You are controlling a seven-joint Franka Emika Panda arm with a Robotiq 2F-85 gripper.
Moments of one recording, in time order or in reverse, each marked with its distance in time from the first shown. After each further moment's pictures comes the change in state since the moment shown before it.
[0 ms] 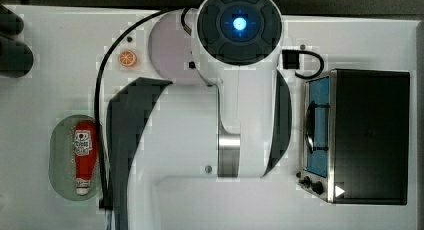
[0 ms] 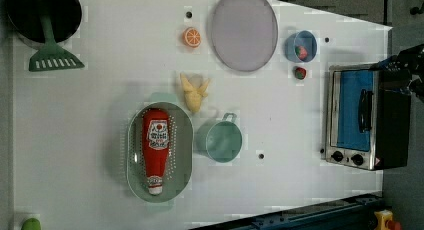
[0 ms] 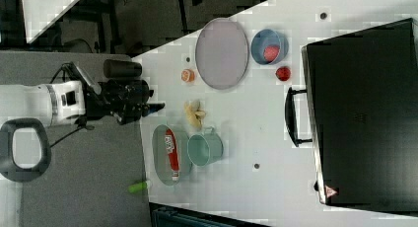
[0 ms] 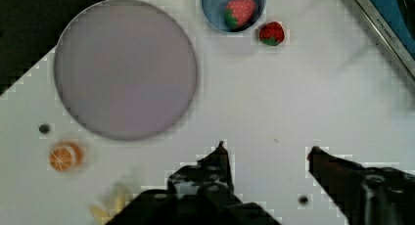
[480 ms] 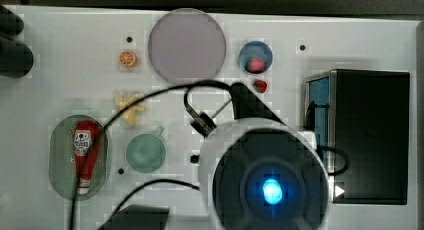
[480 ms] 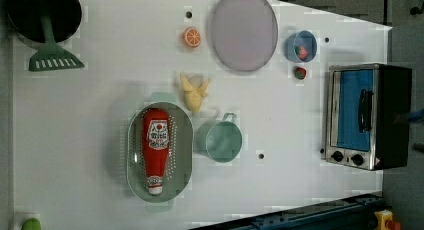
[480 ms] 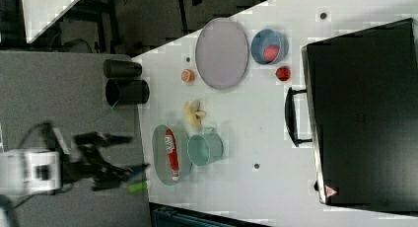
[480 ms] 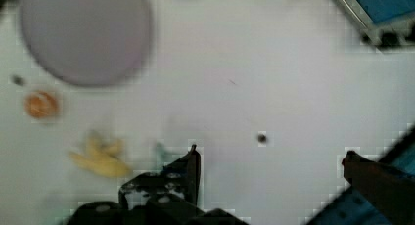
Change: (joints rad) arm -0.088 -0.344 0.056 -0.188 0.061 -0.123 0.000
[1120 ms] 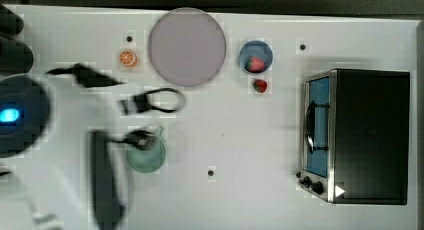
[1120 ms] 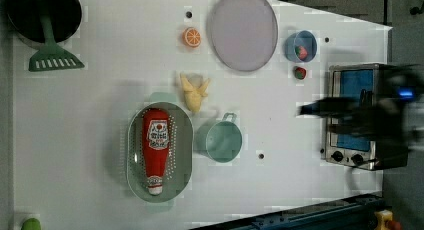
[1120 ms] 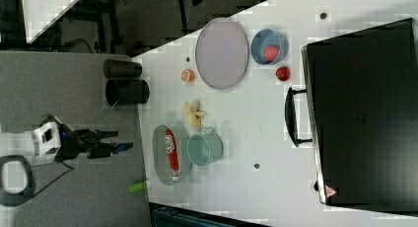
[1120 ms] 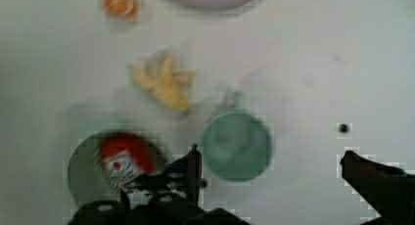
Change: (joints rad) arm 0.028 0.228 0.393 0.012 0.022 0.158 0.000
